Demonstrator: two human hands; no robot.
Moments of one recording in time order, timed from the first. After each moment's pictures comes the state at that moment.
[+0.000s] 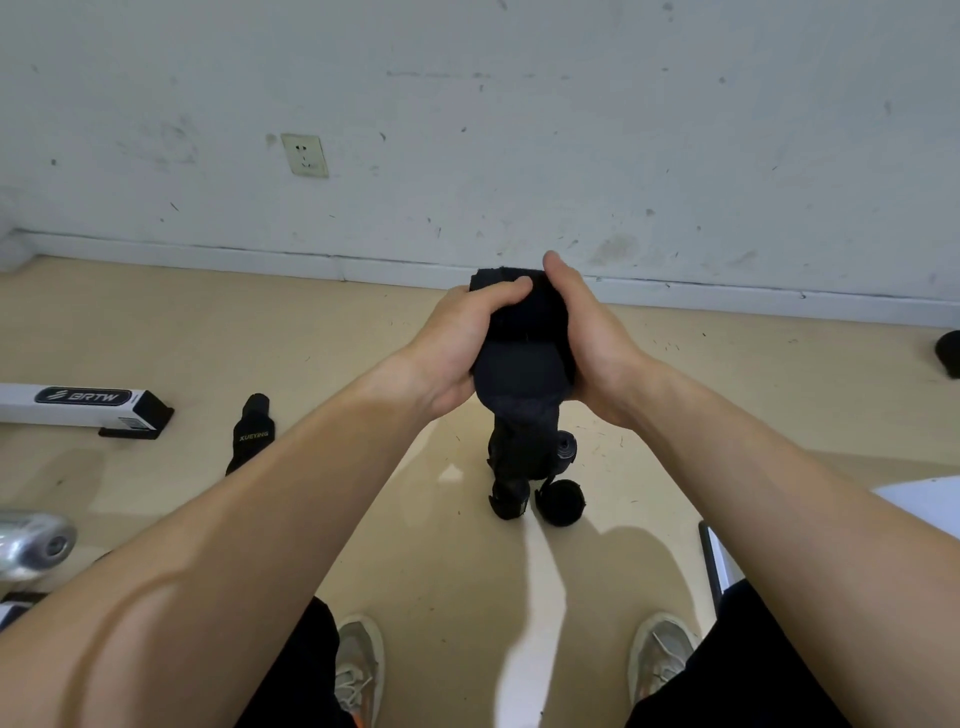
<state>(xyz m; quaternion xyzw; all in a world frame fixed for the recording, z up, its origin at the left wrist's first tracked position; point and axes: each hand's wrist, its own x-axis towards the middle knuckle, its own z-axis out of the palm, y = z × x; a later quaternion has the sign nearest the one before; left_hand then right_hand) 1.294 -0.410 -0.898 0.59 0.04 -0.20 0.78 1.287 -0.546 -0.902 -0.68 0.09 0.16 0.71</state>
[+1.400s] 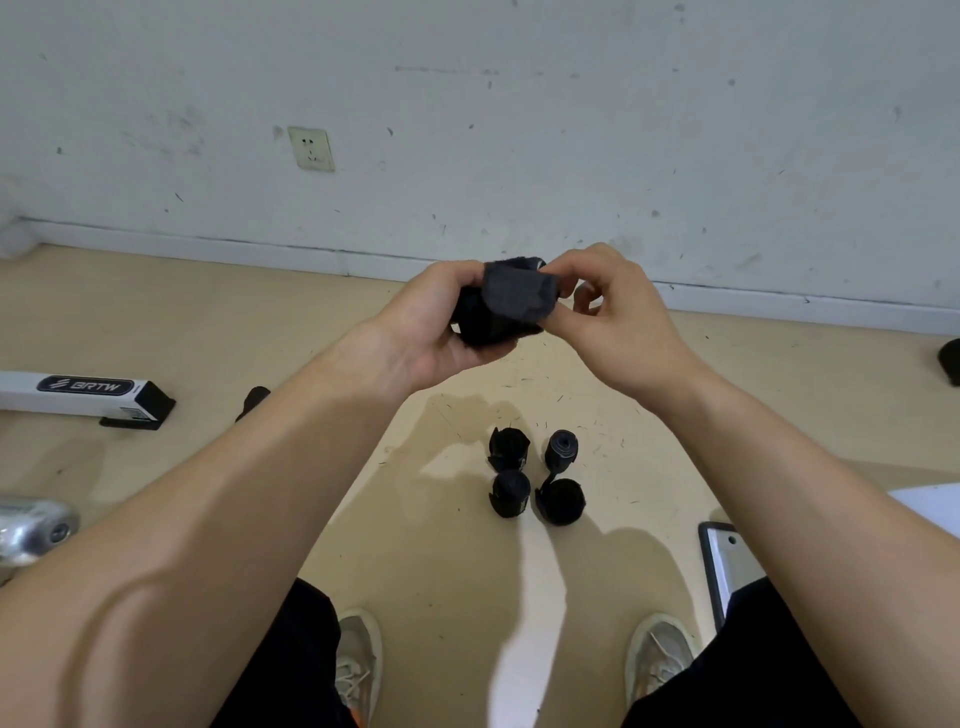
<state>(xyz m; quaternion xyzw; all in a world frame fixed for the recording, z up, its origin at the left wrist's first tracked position) 1.304 -0.389 -0.883 0.58 0.13 -0.19 0.78 1.278 -0.559 -0.885 -0.84 -0.13 -0.10 0.51</state>
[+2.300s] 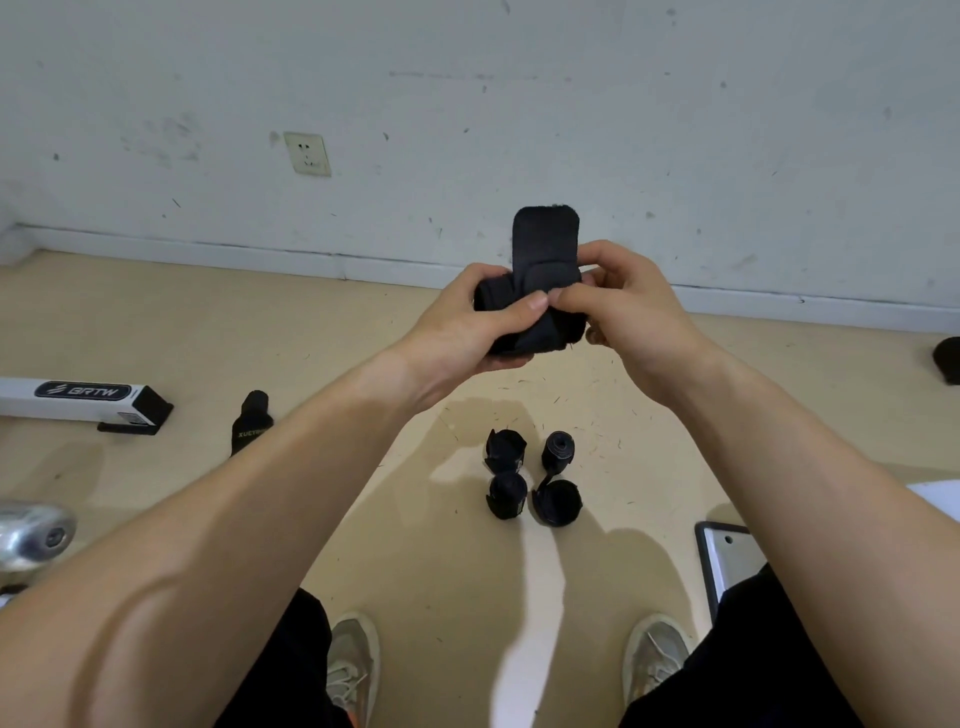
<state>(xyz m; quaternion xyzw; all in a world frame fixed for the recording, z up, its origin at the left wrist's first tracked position) 1.292 -0.403 -0.896 0.69 -0.02 -0.14 0.71 1.288 -0.577 -0.882 -0.77 -0.03 -0.01 0.63</state>
